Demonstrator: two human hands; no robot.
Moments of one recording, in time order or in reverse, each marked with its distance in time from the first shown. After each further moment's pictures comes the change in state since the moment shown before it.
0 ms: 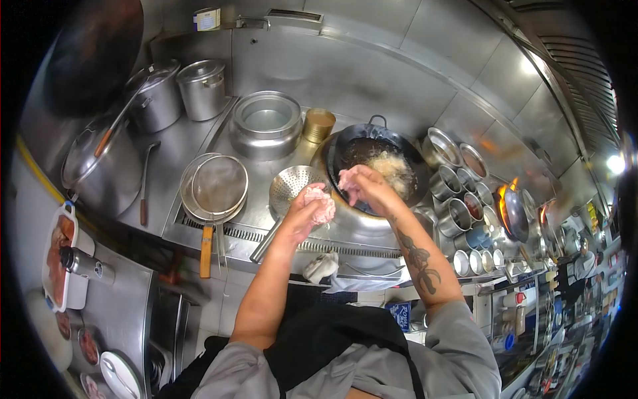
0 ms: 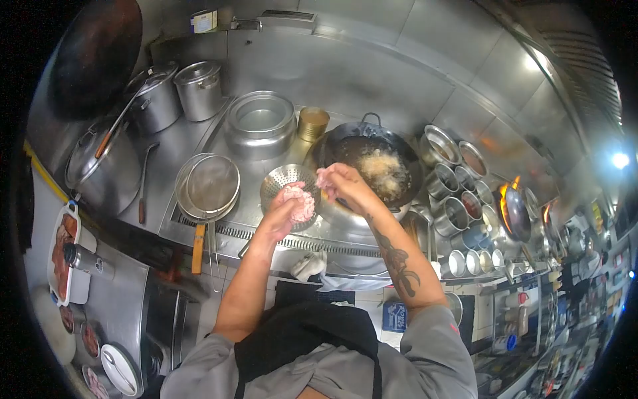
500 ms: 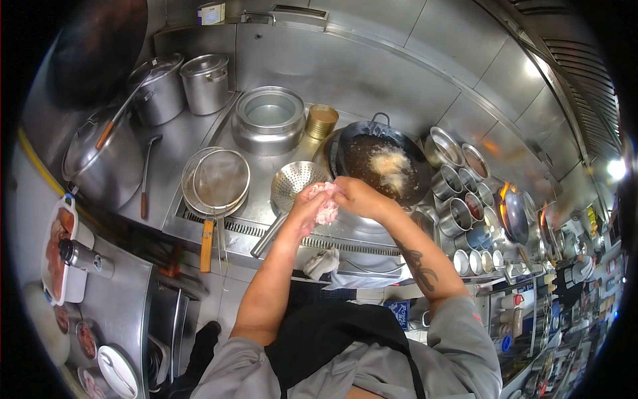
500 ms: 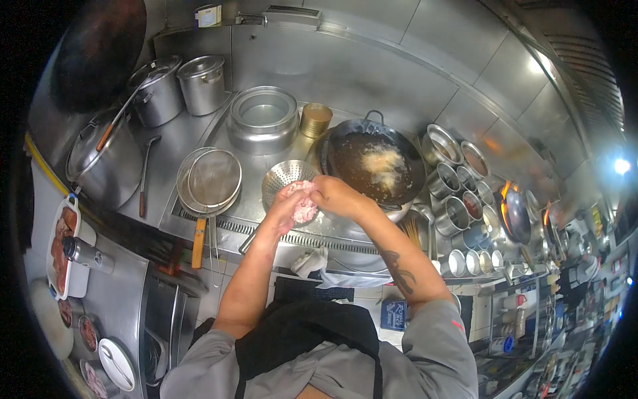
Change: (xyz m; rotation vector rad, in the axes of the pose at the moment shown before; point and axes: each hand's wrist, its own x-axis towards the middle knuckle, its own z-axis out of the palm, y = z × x) left_hand 0.003 0.003 0.015 0.031 0.093 -0.027; right_hand 0.007 0.011 0.021 -1.119 -0.191 -0.188
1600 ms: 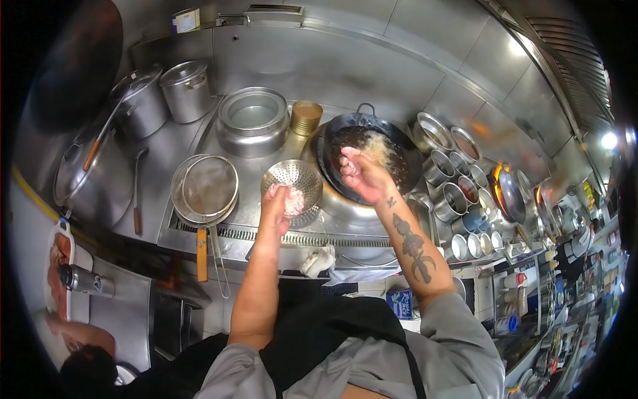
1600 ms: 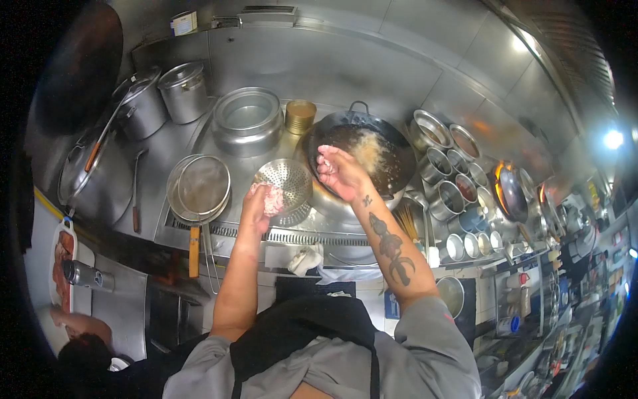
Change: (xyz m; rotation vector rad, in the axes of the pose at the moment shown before) left_hand 0.008 0.007 -0.039 0.031 0.305 0.073; right_hand -0.002 0.028 -0.020 1.651 0.332 0.286
